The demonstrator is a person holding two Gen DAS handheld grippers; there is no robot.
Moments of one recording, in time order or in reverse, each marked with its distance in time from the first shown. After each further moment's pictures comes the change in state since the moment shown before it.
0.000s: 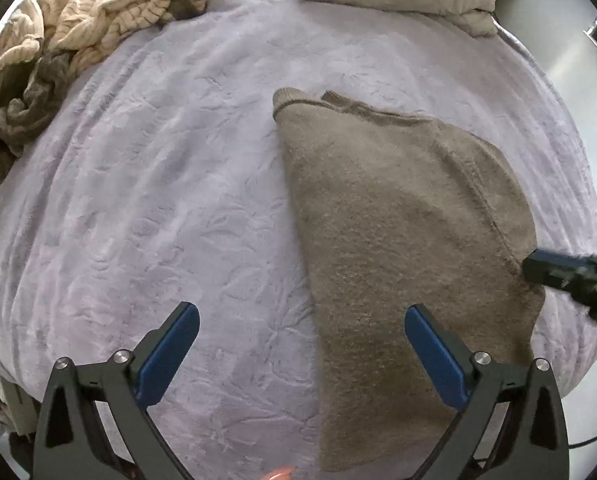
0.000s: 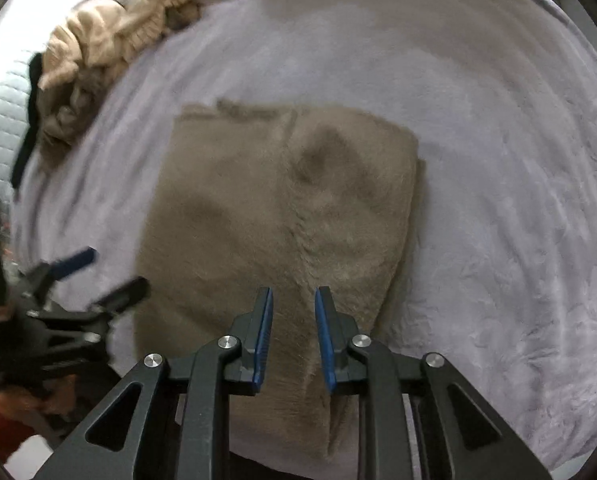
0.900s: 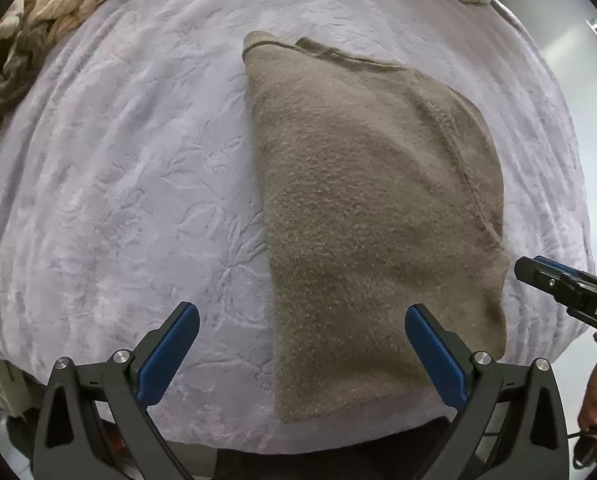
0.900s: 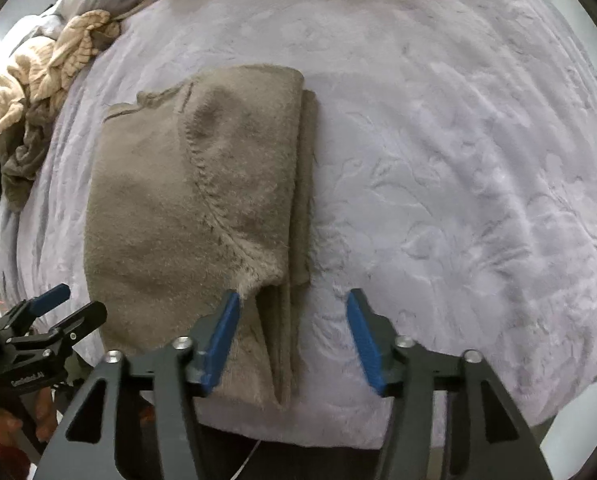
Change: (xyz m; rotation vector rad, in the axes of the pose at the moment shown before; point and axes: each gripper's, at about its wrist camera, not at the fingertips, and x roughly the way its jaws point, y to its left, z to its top) left arm 0.006 -0.020 -0.009 0.004 0.158 -0.057; right arm -0.023 -0.059 -0.048 0.220 0.044 -0.044
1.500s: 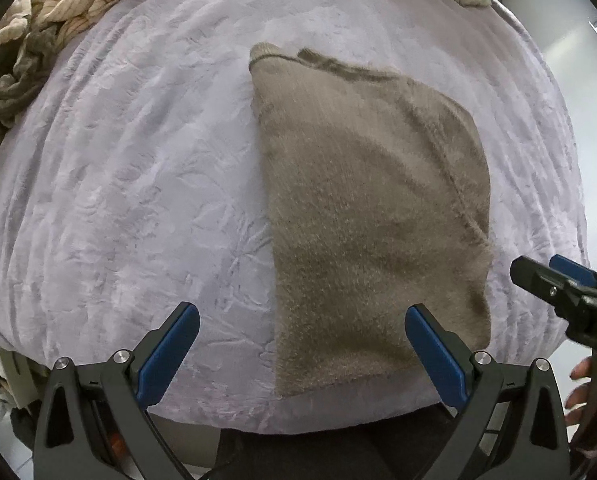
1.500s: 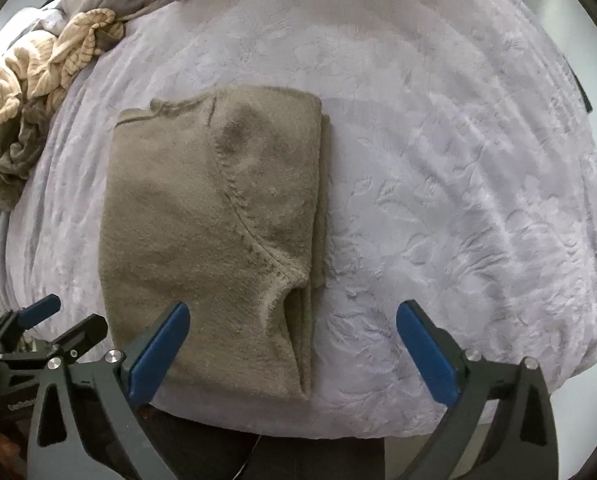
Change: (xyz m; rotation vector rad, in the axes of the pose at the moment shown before) left arm -0.026 -0.006 -0.008 -0.021 0.003 0.010; right arm -0.025 0.037 0.002 -0.025 -0.050 -0.088
